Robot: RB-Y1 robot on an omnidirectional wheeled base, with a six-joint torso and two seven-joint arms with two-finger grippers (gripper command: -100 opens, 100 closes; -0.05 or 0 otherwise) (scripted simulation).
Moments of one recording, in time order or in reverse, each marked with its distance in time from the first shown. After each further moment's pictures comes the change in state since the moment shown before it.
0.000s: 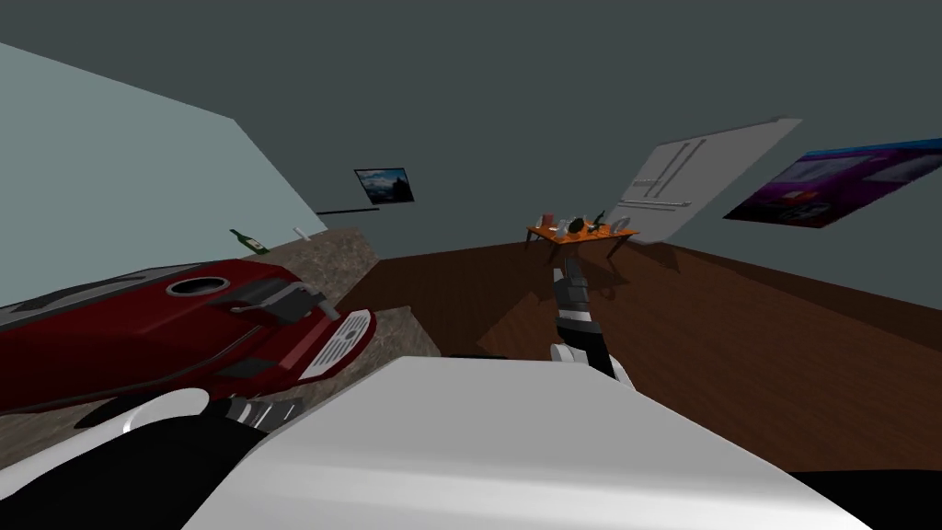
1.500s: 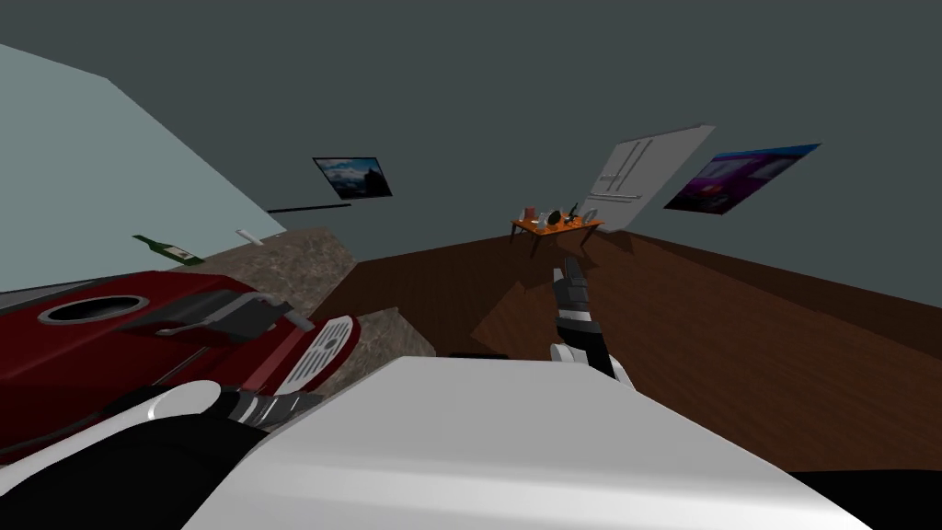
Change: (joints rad) left arm -0.066 0.016 -0.015 0.080 -0.033 -0.005 0.063; right arm -0.001 0.000 0.000 0.000 0.000 0.000 0.000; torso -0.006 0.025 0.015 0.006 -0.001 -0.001
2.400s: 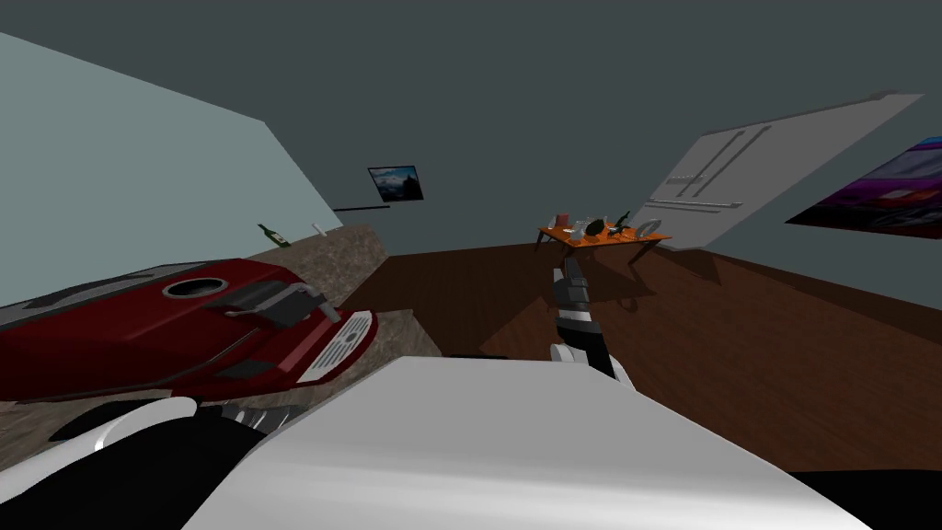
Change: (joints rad) left arm 0.131 -0.032 0.030 -0.157 0.062 0.005 -0.134; right arm 0.001 0.000 0.000 0.000 0.000 0.000 0.000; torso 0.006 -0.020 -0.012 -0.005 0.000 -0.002
